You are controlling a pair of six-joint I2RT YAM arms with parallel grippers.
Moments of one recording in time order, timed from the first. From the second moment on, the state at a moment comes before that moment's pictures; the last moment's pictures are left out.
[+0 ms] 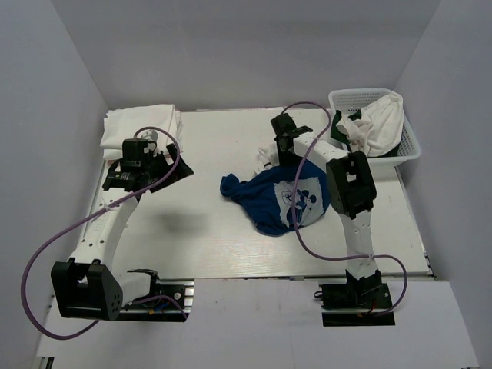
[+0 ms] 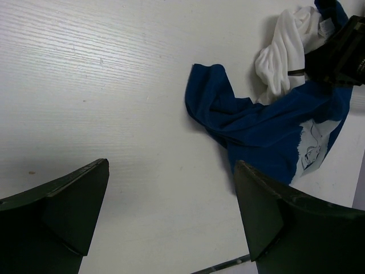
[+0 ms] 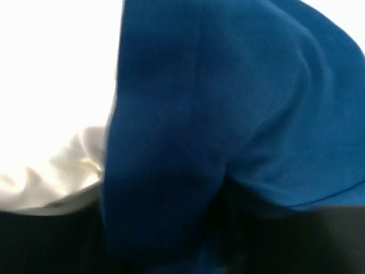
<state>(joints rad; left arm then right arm) -0.07 1.19 0.99 -0.55 0.25 -0.49 0.45 2.21 1.76 -0.63 0.26 0.20</state>
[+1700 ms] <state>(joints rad) -0.08 1.12 0.95 -0.49 0.30 -0.49 0.33 1.56 2.09 -0.14 0.24 -0.24</state>
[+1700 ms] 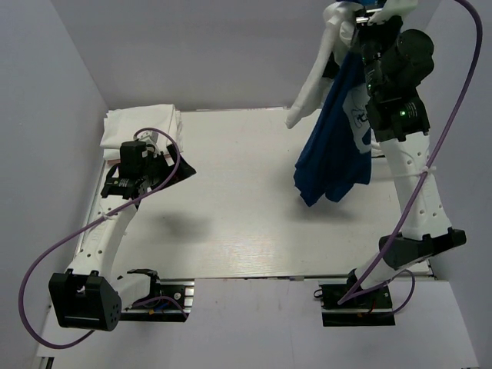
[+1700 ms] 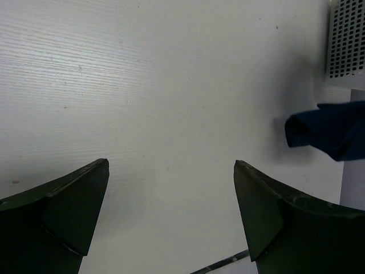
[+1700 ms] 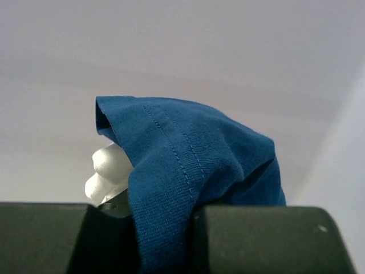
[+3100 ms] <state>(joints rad) -0.08 1.03 1.05 -0.64 0.12 -0.45 0.66 1.64 1.24 -0.30 -0.19 0.14</state>
